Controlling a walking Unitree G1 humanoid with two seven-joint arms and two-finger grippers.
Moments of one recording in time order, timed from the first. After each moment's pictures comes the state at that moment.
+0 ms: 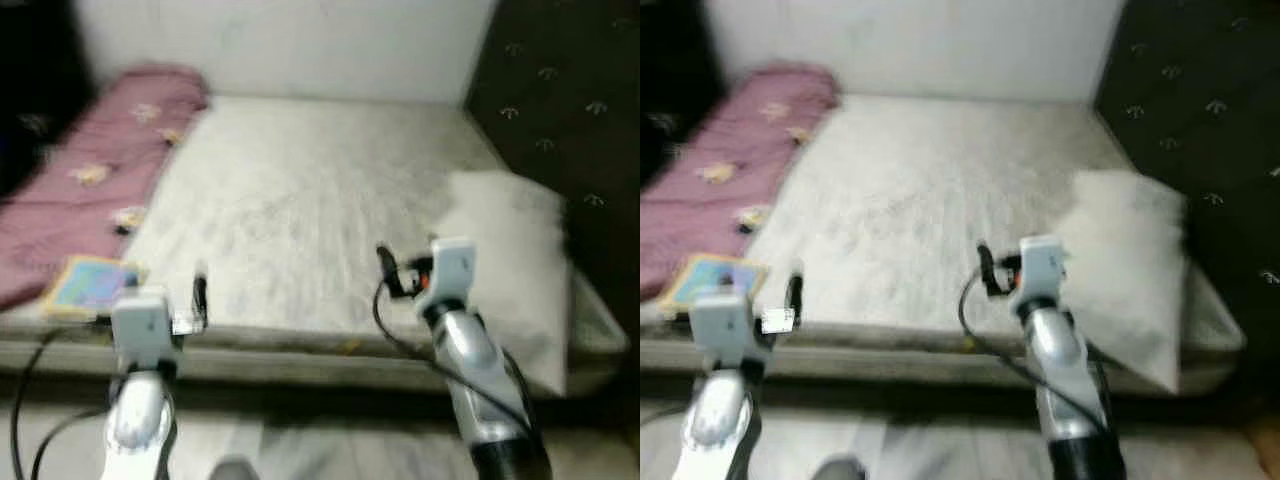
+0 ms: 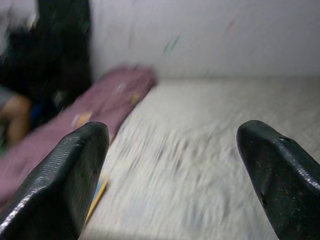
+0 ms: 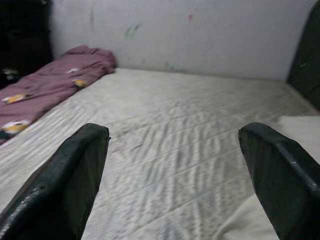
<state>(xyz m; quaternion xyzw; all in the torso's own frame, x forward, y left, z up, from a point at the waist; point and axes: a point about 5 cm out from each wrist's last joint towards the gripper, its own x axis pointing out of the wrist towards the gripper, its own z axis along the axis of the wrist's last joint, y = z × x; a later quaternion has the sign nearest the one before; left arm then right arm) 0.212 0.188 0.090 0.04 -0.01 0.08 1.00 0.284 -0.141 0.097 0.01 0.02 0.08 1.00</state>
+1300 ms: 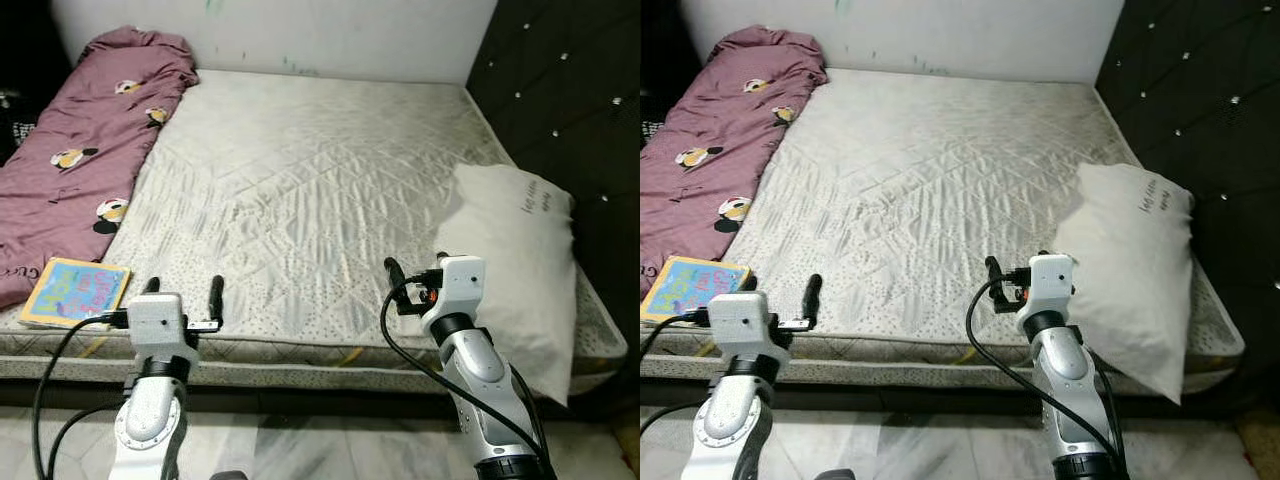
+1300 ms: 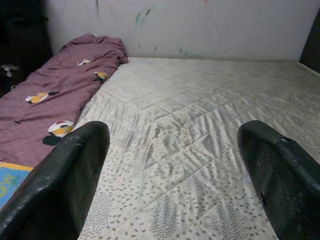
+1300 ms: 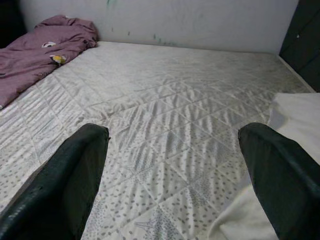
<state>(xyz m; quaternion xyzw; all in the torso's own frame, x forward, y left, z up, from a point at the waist) 0.220 0.171 0.086 0.02 0.00 0.02 1.00 0.271 -0.149 0.087 0.01 0.03 0.07 1.00</state>
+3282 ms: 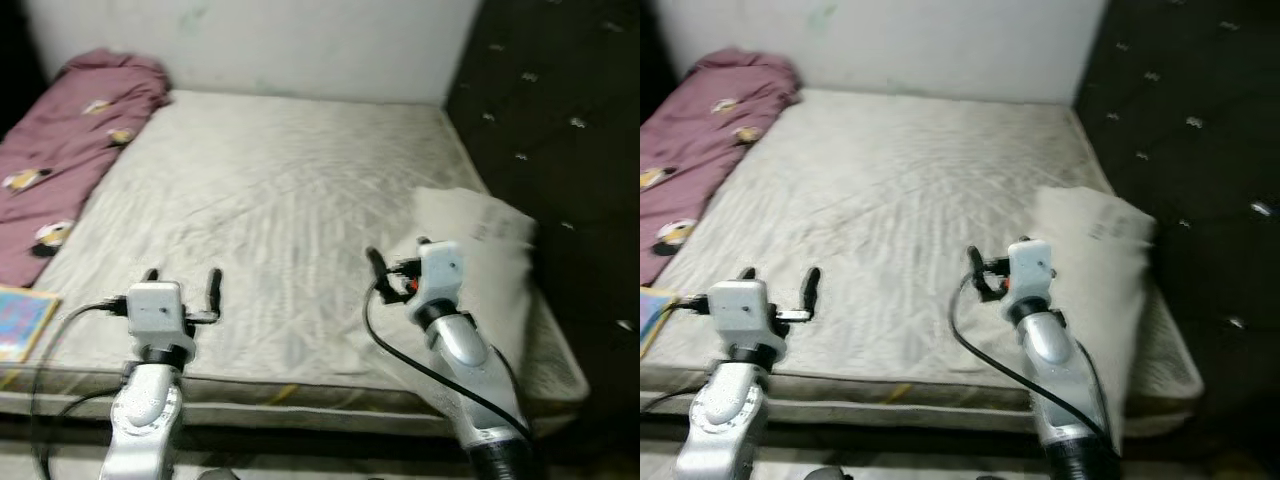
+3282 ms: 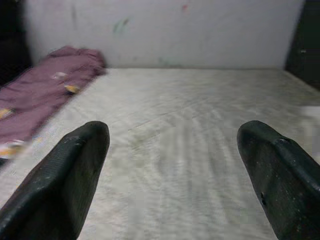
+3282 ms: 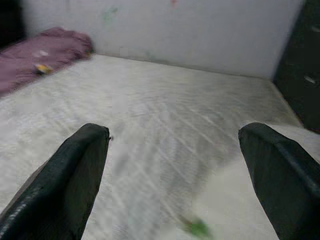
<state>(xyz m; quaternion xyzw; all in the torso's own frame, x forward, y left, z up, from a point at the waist) 0.229 0.164 0.090 0.01 0.00 0.01 1.00 0.278 -0.144 0.090 -0.02 0.03 0.09 1.00</state>
